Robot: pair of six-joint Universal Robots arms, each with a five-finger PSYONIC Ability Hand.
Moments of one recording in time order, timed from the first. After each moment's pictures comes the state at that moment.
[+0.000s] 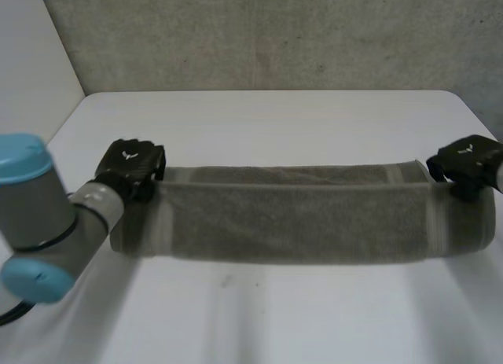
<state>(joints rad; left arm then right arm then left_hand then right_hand) 4.41 -2.02 -1.61 3.42 -1.43 3.43 1.53 -1.05 1.22 0.40 1.21 2.27 1.20 1.22 1.22 1.22 1.03 1.35 1.33 1.34 1.34 1.18</state>
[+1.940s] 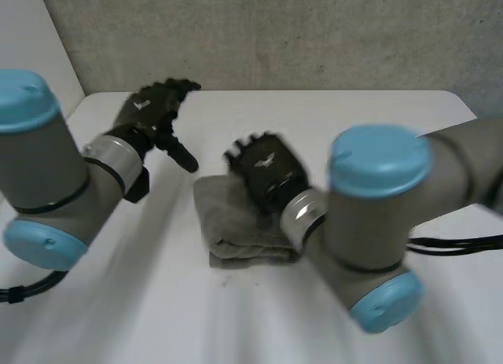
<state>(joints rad) 4.28 -1.94 -1.40 3.26 -1.49 3.01 2.33 -1.03 1.27 -0.04 1.53 2.76 0.18 0.17 0.17 0.17 0.03 0.23 0.25 0.25 0.26 0.06</state>
